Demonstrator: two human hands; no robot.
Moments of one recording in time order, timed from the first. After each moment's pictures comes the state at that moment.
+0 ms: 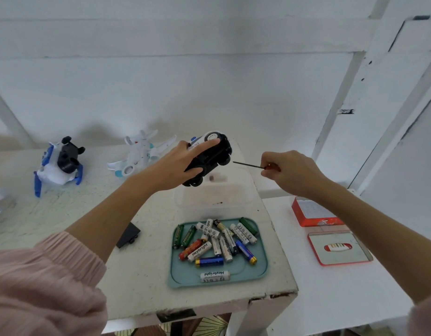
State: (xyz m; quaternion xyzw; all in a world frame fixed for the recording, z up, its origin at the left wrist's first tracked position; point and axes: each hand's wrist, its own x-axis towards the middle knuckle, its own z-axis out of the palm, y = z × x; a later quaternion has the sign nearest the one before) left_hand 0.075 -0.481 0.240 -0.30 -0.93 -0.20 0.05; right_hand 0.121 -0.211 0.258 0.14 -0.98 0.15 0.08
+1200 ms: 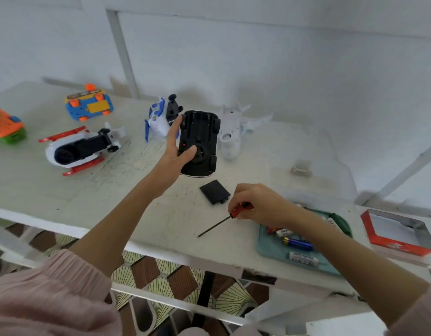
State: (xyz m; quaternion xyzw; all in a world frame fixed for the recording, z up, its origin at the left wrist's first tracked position) left_hand 0.187 -0.644 0.209 -0.01 -0.72 -0.69 0.08; right_hand 0.160 -0.419 0.198 0.44 -0.86 0.19 -0.16
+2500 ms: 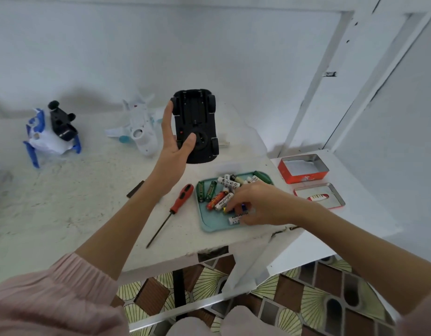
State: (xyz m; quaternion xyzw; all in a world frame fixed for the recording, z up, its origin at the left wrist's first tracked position) left_hand 0.145 -0.514 0.202 -0.19 -0.69 -0.70 0.04; right_hand 0.230 -0.320 0.215 0.29 -0.94 0.13 -0.12
